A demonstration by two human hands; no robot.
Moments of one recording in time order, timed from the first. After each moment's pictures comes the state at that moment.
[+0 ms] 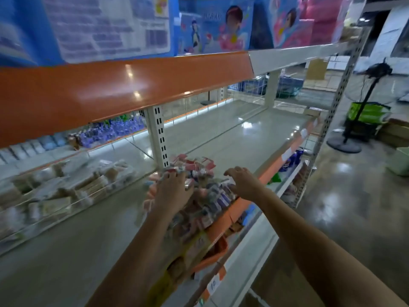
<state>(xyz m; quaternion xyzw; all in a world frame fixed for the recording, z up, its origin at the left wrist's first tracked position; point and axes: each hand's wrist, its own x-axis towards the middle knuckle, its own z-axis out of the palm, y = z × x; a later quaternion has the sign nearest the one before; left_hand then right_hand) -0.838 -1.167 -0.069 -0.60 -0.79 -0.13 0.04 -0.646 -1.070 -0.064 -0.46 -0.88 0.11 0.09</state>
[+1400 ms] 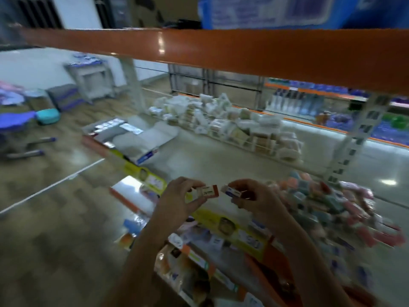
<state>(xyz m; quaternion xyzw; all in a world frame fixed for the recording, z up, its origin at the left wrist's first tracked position) -0.715 -1.370 -0.058 -0.08 -0.92 -0.34 0.16 -0.748 -1.157 -0.054 0.19 -0.80 0.57 -0.06</state>
